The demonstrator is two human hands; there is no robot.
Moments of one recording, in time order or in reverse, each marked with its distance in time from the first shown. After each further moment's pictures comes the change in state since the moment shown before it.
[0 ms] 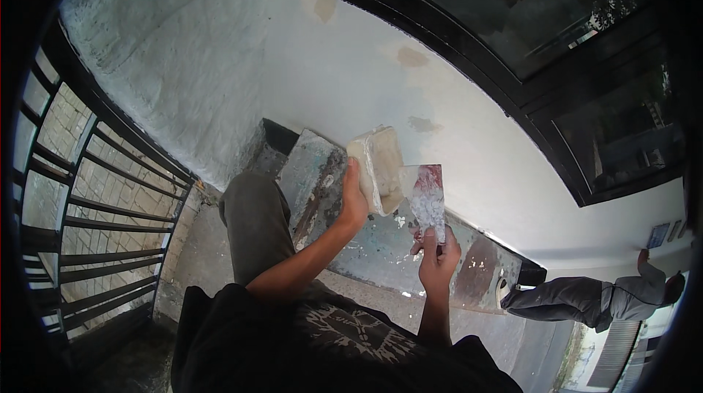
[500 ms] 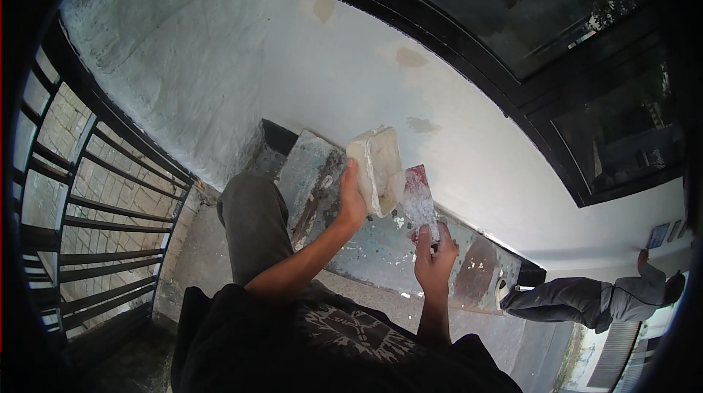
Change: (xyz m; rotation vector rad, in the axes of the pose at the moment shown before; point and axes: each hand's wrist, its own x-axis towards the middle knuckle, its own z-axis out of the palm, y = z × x) left_hand -0.002 0.006 0.002 -0.003 0.009 0.005; right_hand 0.005 -0.009 0.001 -0.328 -0.048 -0.075
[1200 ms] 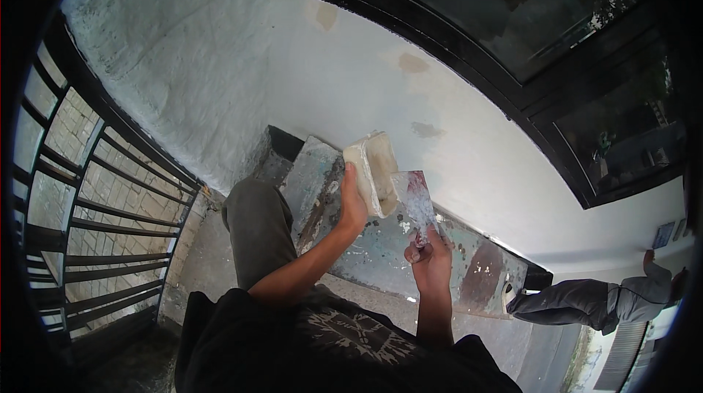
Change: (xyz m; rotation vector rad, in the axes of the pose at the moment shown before) left_hand 0.006 -0.008 -0.010 0.035 0.037 0.041; right_hand -0.003 0.014 0.009 1.151 -0.011 0.559
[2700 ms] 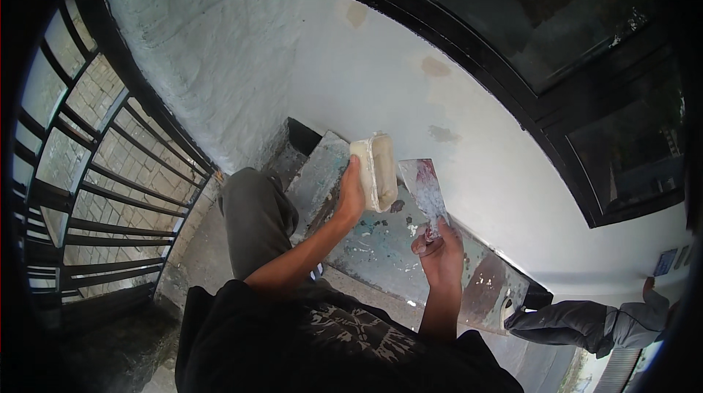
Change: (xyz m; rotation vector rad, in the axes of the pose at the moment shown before) left_hand -0.005 0.017 -0.038 0.186 -0.024 -0.033; right_hand 0.000 -0.010 0.005 0.082 -0.289 0.068
